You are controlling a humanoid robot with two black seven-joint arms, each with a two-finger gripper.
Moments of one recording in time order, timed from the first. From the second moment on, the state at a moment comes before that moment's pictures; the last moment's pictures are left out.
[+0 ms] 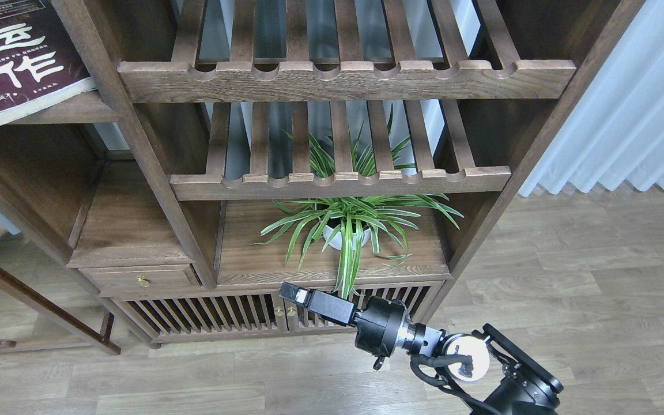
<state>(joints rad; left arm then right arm) -0.99 1.07 -0.89 -0.82 -0.35 -0.49 0.49 0.13 0.02 0.95 1.11 -0.04 0.58 -0.49</state>
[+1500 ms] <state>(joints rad) -1.07 0.97 -0.88 -0.68 -0.31 -0.49 0.49 0.11 0.02 0.96 1.12 -0.05 0.58 -0.49</state>
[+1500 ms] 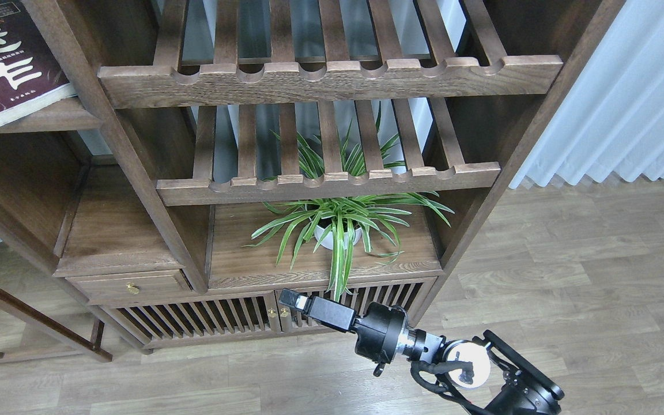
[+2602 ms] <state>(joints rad) -1.19 1.28 -0.74 -1.03 -0.29 -0.49 0.49 0.11 0.01 0.96 1.11 -0.05 0.58 -0.49</state>
